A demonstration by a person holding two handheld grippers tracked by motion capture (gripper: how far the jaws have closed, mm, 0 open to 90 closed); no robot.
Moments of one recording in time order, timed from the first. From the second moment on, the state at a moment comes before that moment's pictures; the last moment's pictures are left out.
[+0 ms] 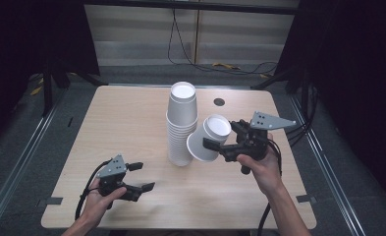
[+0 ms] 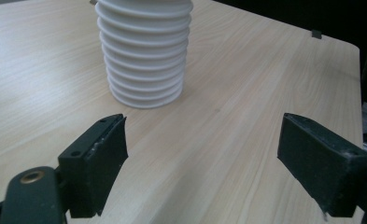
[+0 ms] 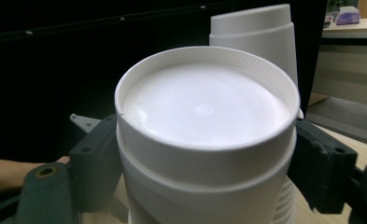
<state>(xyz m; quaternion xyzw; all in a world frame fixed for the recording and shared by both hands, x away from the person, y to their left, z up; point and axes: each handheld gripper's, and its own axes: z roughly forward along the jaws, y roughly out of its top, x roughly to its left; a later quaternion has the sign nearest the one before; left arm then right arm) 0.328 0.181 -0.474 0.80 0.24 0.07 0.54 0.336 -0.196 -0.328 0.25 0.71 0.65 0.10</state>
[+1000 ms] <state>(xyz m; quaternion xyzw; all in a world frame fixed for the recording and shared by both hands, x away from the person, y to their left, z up) 0.328 0.135 -0.450 0.78 0.20 0.06 0.59 0.342 -0.182 -0.397 0.29 0.73 0.62 0.06</state>
